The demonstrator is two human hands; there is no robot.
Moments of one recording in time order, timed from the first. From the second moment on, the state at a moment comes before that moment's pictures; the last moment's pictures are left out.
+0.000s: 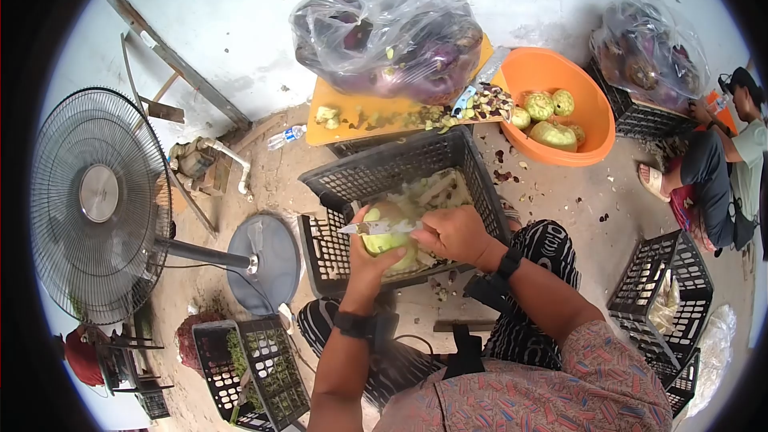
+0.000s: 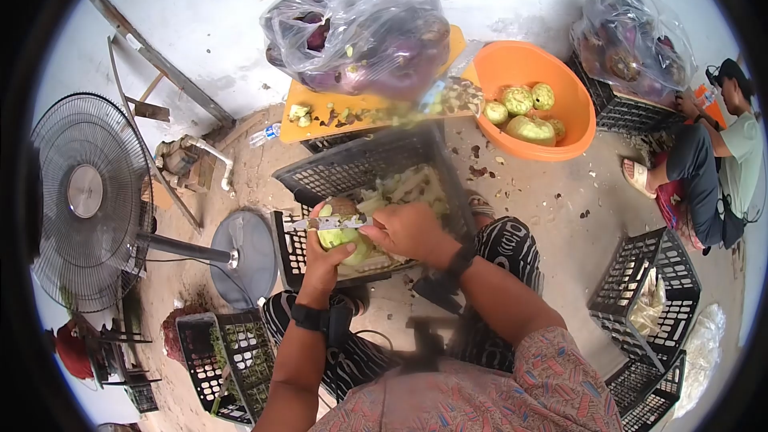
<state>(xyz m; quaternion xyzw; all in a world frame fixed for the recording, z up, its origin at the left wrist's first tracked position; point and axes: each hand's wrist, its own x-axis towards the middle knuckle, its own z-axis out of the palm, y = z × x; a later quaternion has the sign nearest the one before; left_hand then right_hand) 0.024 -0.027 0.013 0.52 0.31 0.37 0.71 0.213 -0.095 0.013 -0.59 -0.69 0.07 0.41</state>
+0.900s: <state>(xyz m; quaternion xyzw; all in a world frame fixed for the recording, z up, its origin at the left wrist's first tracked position) 0.010 -0.021 -0.002 0.40 0.24 0.39 0.79 0.202 -0.095 0.020 -0.56 -0.67 0.11 0.48</state>
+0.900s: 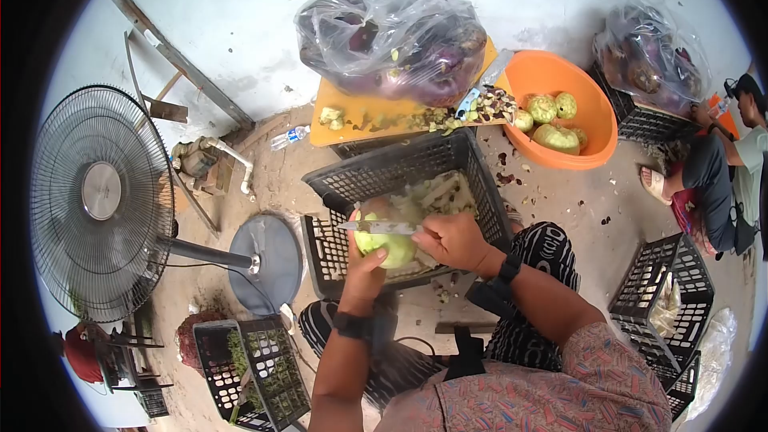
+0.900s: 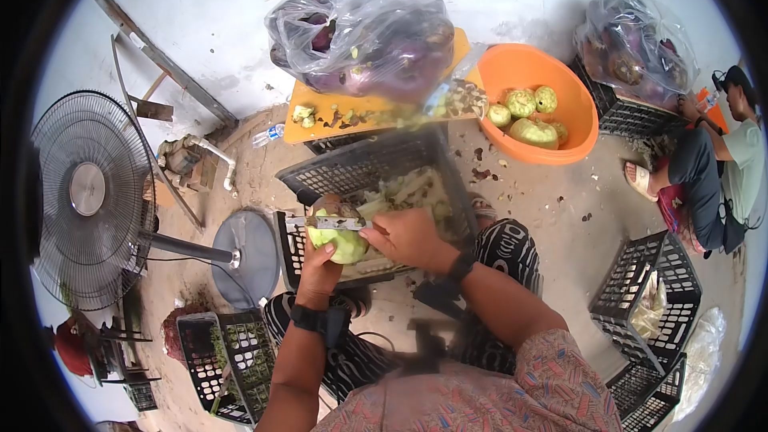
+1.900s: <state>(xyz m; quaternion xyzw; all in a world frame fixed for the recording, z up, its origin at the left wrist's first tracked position) 0.015 -0.027 0.007 0.37 0.23 0.38 0.82 0.211 -0.092 0.017 -0.56 -0.70 0.03 0.45</state>
